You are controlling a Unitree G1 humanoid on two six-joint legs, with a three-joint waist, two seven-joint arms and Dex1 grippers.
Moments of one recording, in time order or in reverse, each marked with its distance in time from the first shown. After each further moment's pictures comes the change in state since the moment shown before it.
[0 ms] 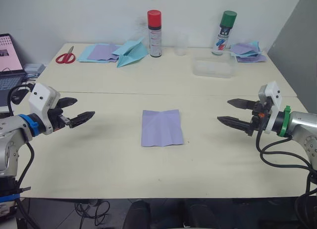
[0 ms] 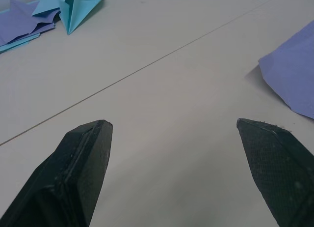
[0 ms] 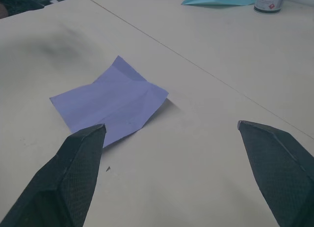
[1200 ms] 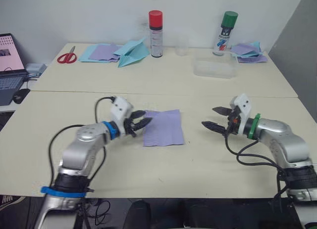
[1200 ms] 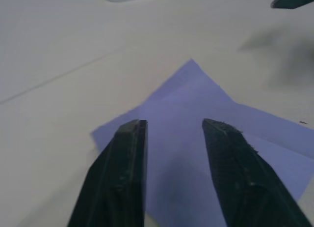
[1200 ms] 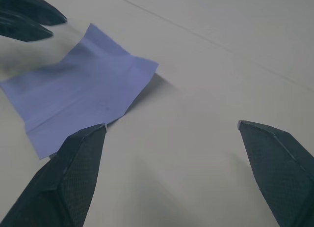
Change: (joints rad) left arm -0.110 -0.471 -0.431 -0.108 0.122 0.004 0.223; right arm -0.059 0.235 0.206 0.220 -0.247 -0.167 -0.118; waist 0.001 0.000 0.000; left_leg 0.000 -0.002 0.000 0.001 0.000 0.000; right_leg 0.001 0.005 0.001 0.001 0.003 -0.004
